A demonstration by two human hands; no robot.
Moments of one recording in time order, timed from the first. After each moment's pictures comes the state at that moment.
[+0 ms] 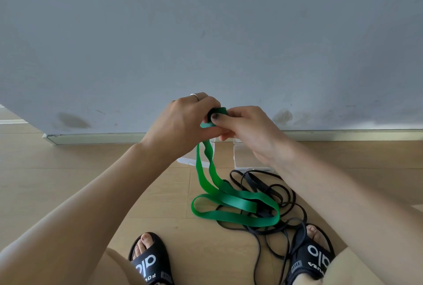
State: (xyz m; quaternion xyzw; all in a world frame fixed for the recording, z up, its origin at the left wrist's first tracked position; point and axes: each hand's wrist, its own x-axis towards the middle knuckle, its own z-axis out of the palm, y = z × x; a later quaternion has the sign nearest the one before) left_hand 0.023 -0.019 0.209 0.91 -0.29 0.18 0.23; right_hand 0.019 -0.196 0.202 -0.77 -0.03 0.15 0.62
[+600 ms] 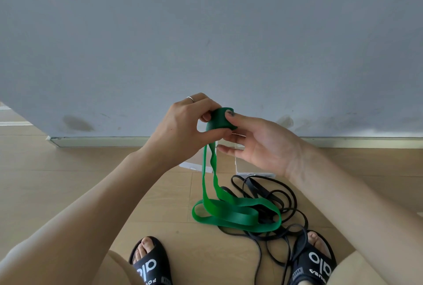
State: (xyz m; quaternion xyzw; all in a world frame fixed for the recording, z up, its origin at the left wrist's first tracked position) left_hand 0.007 -0.015 0.225 0.89 -0.26 0.14 0.35; right_hand 0.008 -0.208 0.213 -0.49 0.05 0.32 0.81
